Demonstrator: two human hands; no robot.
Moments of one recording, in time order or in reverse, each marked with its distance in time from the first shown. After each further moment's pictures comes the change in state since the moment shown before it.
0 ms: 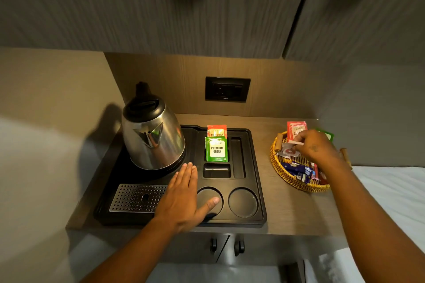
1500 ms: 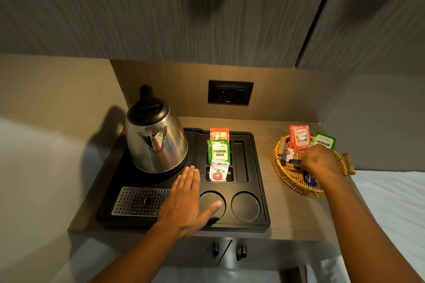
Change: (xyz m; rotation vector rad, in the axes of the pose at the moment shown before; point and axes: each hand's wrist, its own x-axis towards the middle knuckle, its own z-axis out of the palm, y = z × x) left_hand 0.000 0.000 0.000 -0.020 -0.001 -0.023; right_hand -0.009 -0.002 0.022 -0.152 0.001 0.296
